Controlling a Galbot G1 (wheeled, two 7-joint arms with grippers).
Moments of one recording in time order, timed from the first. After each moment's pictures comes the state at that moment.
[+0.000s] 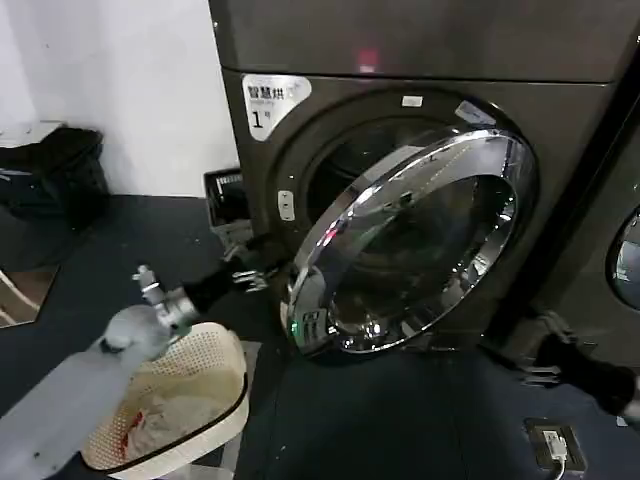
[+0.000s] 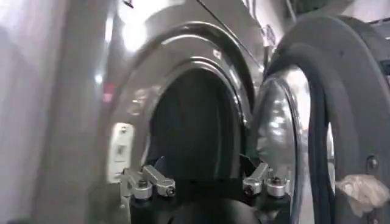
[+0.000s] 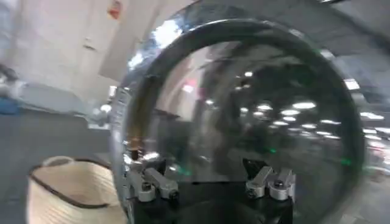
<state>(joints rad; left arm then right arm) 0.52 -0.79 0.20 -1.49 -1.10 -0.19 0.70 -1.43 1.05 1.28 1.84 0.59 0.06 -1.19</state>
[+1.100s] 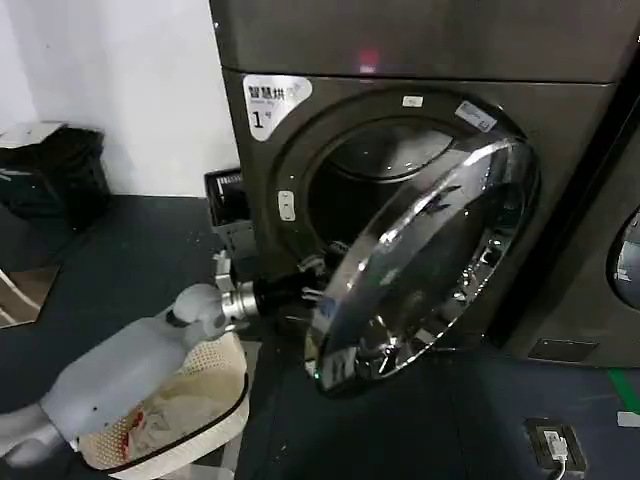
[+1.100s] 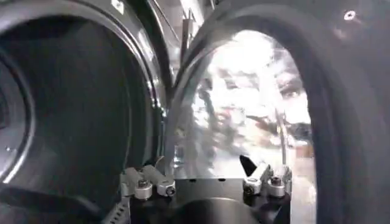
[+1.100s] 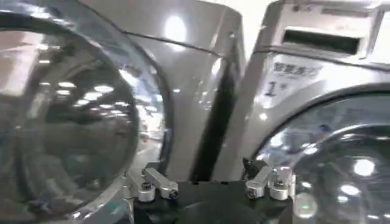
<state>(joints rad) 0.28 -0.89 0.52 -1.47 -1.13 -0.18 0.81 -1.48 1.05 1.69 1.74 0.62 0.02 -0.95</state>
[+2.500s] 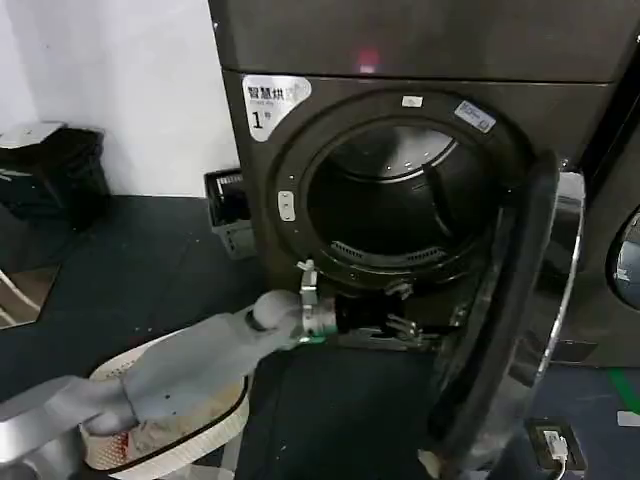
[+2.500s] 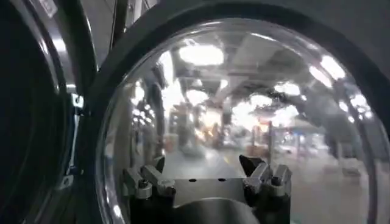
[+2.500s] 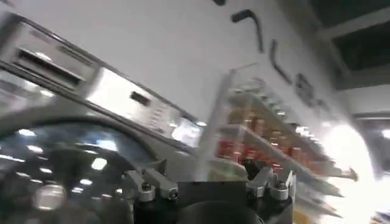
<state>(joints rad) 0.14 -1.15 0.76 -1.43 -1.16 -0.19 0.74 -1.63 0.99 2.24 1.64 0.49 -0.08 -0.49</state>
